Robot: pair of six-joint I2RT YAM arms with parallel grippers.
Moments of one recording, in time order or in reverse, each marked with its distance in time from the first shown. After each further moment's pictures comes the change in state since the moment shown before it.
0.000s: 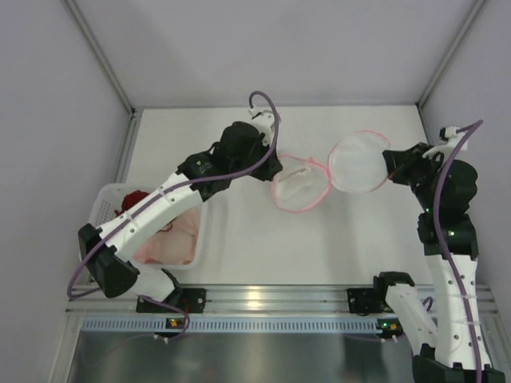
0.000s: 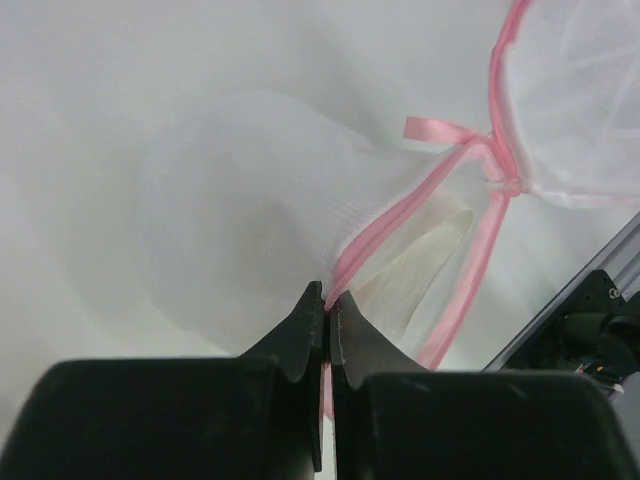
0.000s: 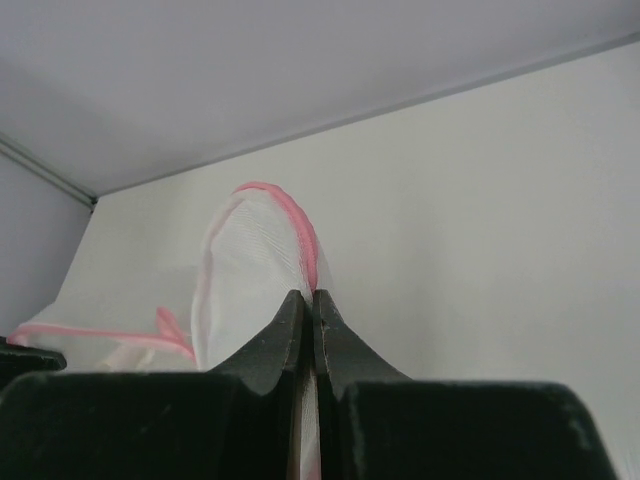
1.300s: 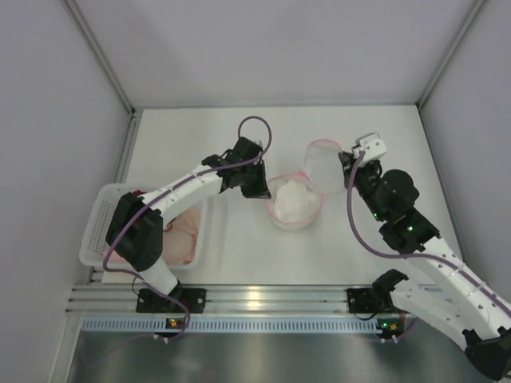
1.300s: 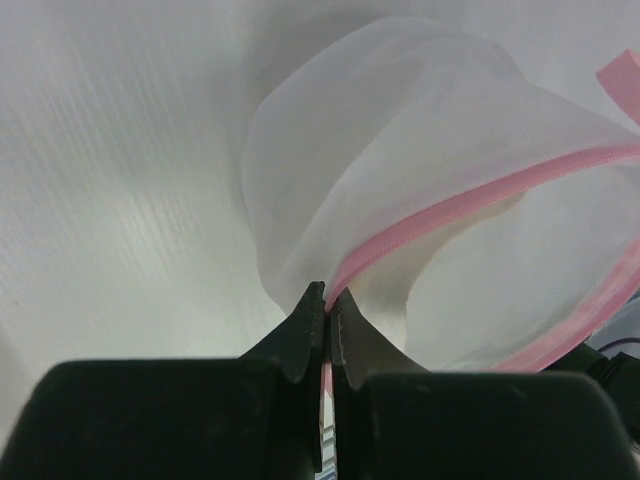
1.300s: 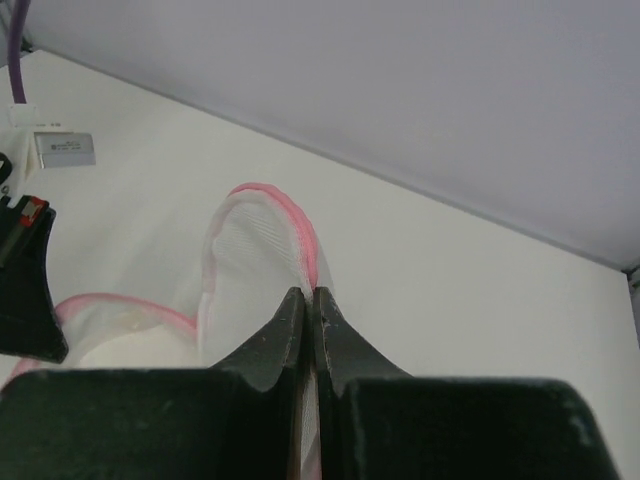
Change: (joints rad) left arm 0.154 0.226 -0.161 -0.032 0.152 -0.357; right arm 0.616 0.066 -0.230 0.407 0.389 -0.560
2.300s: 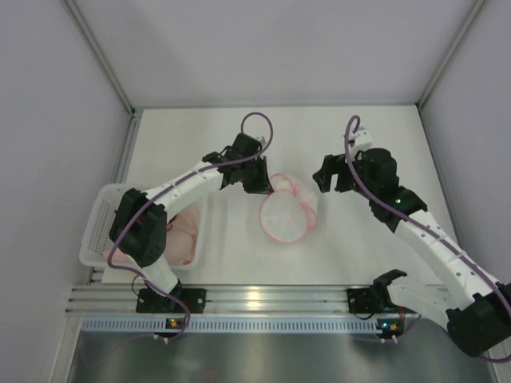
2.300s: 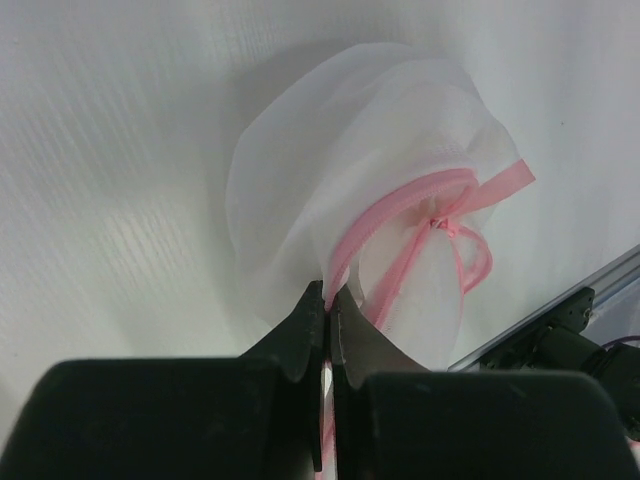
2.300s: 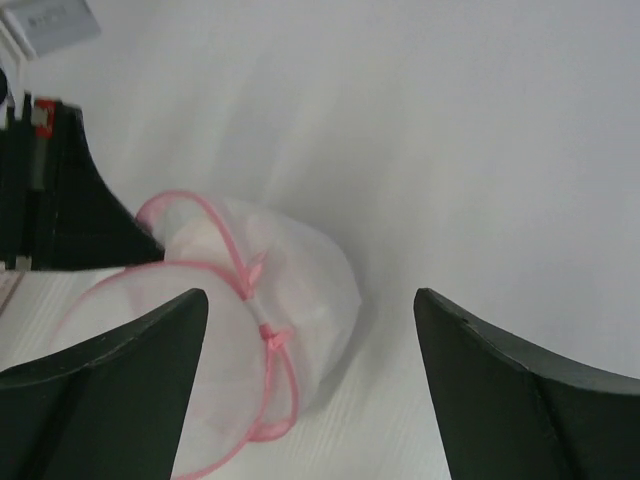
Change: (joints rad) left arm 0.037 0.039 0.022 0.058 0.070 0.059; right arm -0.127 0.225 0.183 -0.300 -0.205 0.329
